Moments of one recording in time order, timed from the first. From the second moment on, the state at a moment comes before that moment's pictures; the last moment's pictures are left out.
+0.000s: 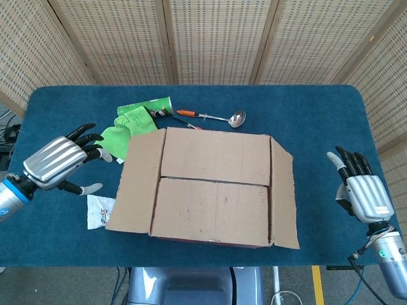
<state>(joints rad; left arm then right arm) -0.76 -0.52 -0.09 -1.88 1.73 0.90 -0.42 0.29 -0.91 0.15 -1.84 -1.39 1.28 -0.03</state>
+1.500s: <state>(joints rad) -1.03 -1.17 -0.17 -1.87 0.90 0.87 0.52 0.26 -0.92 0.14 -1.77 -1.40 1.30 0.05</state>
